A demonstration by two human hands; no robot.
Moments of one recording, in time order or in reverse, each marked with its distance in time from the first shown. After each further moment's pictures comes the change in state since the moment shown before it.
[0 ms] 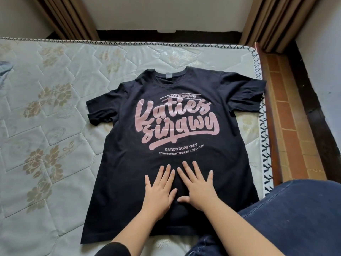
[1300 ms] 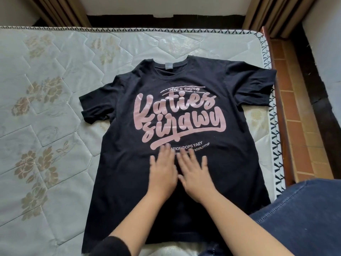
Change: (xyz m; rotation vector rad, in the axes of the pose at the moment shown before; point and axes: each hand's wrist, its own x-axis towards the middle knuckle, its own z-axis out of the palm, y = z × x) left_hand 0.058 0.002 -0.047 -0.199 -0.099 -0.118; right_hand 0.043 -0.009 0.004 0.035 0.191 0.088
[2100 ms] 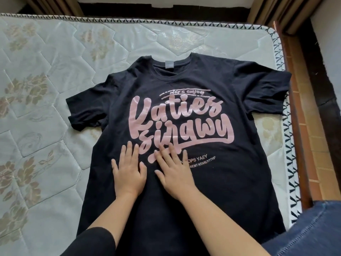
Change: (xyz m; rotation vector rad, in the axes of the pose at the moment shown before) left_hand 0.042 -0.089 0.005 0.007 0.217 -0.280; right_hand 0.076 -0.038 0.000 0.008 0.070 -0.122
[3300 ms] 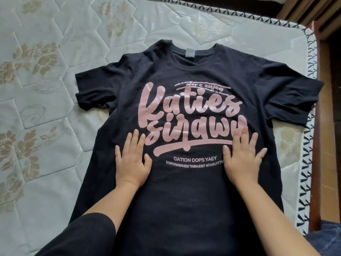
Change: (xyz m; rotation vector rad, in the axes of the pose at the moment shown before) left_hand 0.001 0.001 0.002 -0.037 0.016 -0.018; right_hand -0.014 0.127 -0.032 0.037 0.049 0.478
